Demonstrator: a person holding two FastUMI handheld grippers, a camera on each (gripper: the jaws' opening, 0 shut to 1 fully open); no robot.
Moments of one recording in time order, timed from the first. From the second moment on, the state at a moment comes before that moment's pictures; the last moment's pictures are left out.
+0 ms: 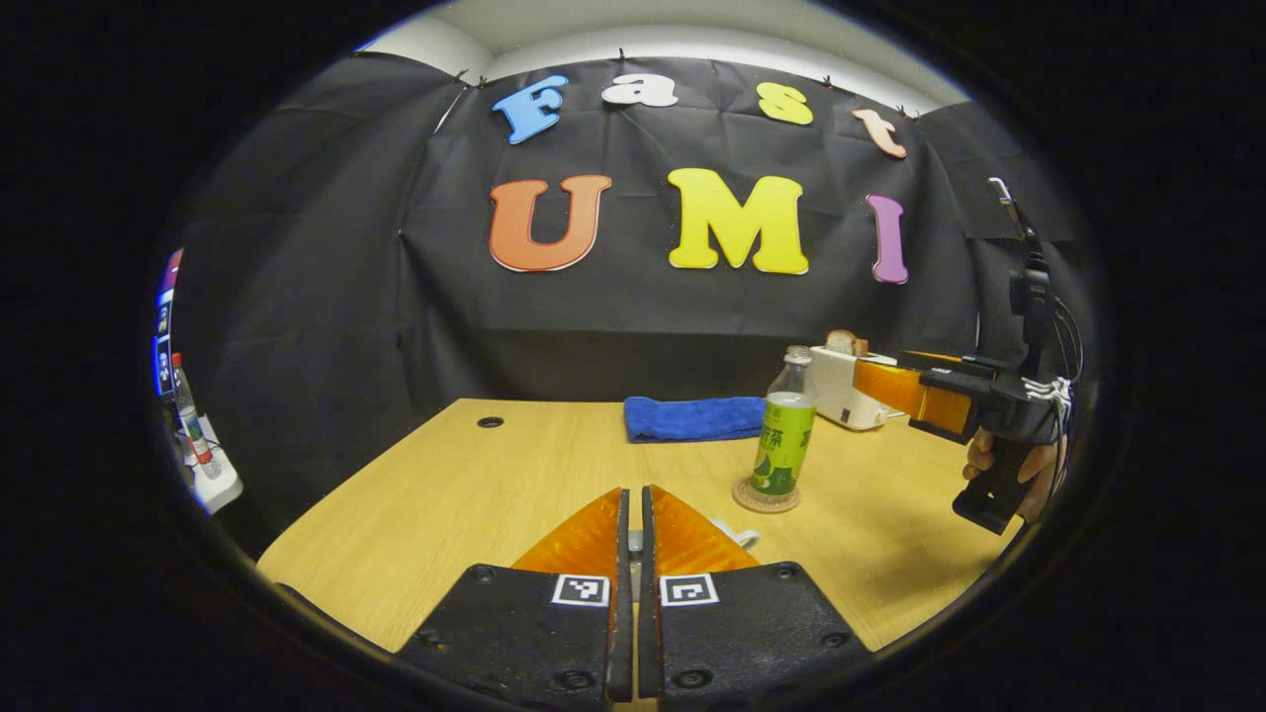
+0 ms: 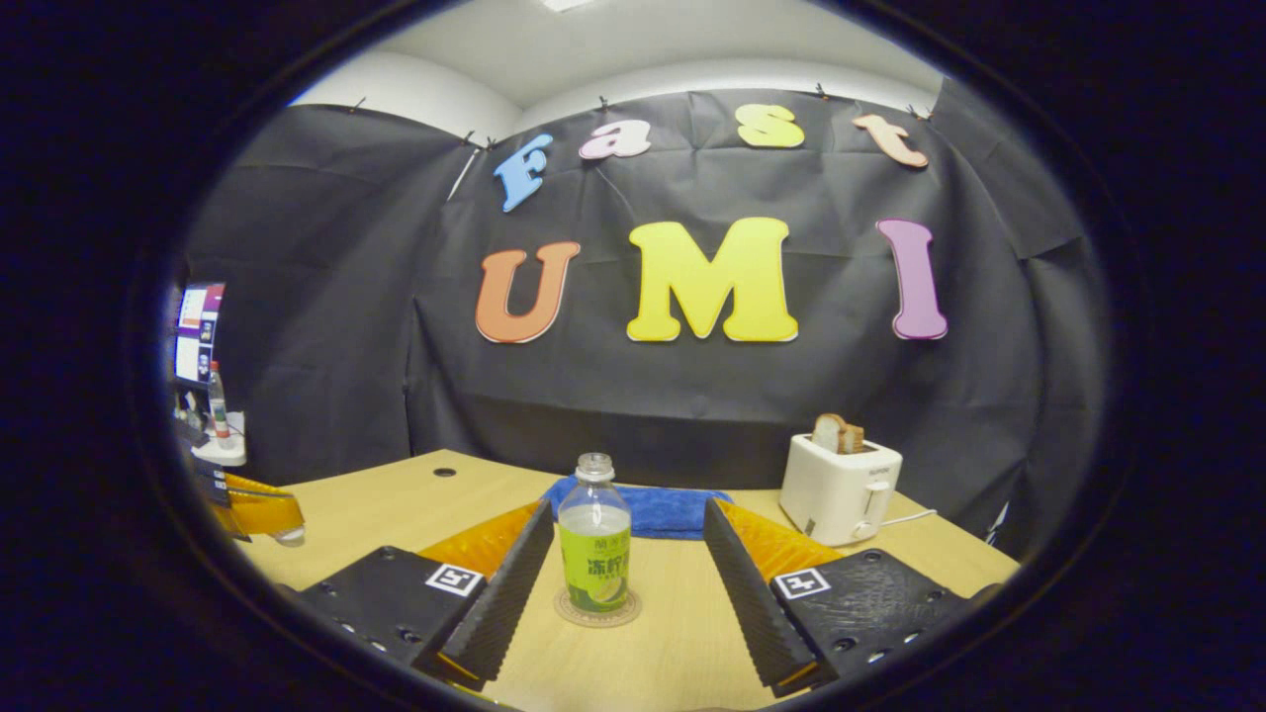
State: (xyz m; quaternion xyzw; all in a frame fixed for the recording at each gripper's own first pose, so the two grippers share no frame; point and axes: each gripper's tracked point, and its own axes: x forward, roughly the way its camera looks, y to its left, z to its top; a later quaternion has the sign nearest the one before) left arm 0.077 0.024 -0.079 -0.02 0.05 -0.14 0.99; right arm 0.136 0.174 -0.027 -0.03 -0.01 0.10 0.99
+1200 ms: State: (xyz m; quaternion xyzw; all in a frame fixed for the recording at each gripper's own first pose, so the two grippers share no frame) left arm 0.148 -0.026 -0.139 -0.03 0.09 -0.12 0.99; right arm 0.064 0.051 -0.028 0.05 -0.11 0.06 0.99
